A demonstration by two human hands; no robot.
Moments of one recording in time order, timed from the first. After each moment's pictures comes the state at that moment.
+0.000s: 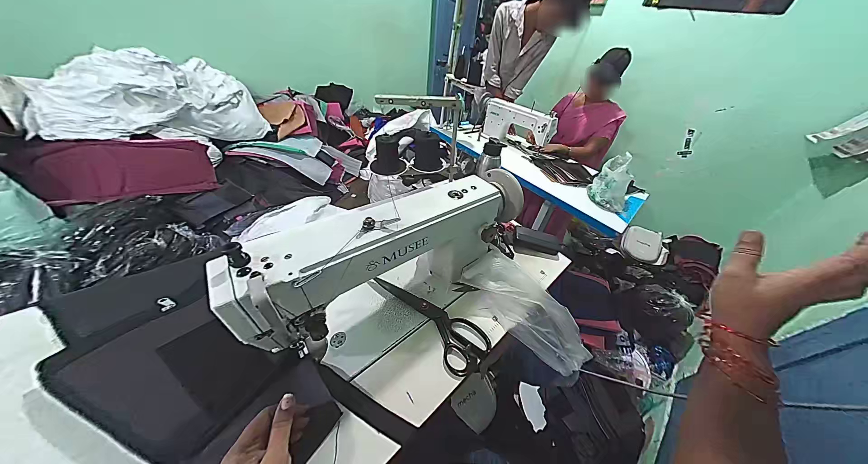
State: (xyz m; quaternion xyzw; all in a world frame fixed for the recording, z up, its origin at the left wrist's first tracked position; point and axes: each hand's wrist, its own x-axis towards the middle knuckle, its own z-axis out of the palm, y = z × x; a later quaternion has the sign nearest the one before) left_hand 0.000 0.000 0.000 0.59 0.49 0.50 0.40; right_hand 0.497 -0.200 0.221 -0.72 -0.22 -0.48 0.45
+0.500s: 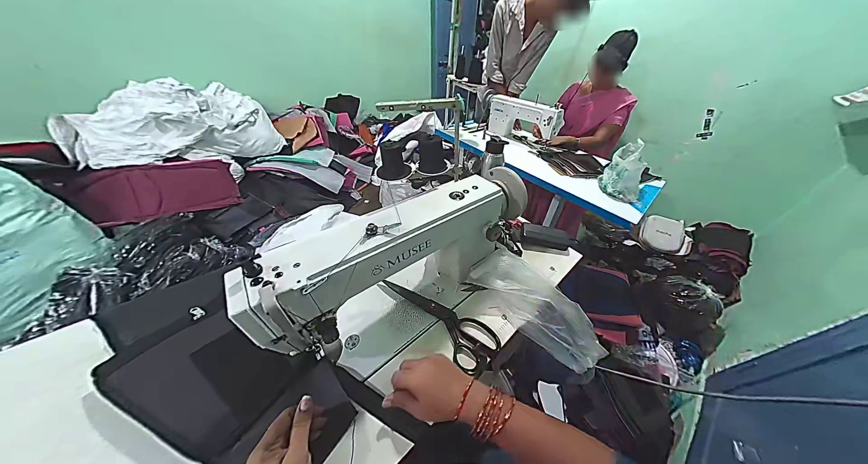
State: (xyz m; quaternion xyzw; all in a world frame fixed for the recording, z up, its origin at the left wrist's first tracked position) left_hand 0.001 -0.002 -0.001 0.60 0.52 0.49 0.37; right_hand 0.239 -0.034 0.028 -0.51 -0.81 0.21 0.21
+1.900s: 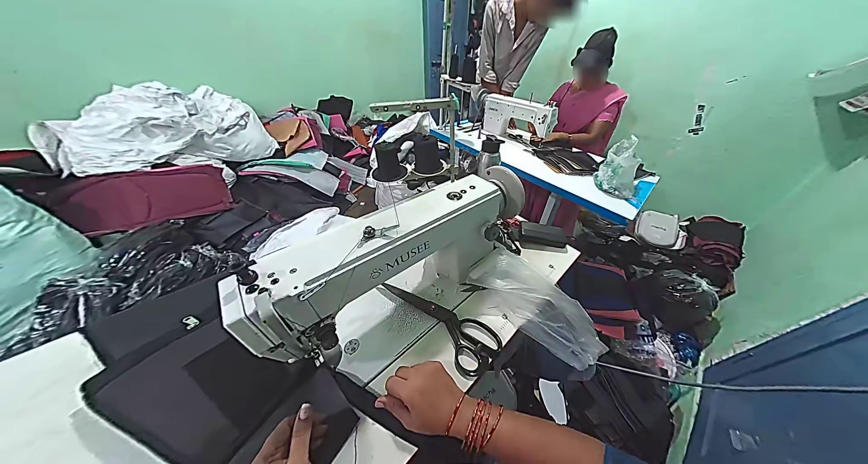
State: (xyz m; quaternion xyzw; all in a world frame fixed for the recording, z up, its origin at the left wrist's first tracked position) left_hand 0.002 -0.002 0.001 0.60 0.51 0.50 0.38; right_hand 0.220 -0.032 -0.007 -0.53 -0.79 0.06 0.30
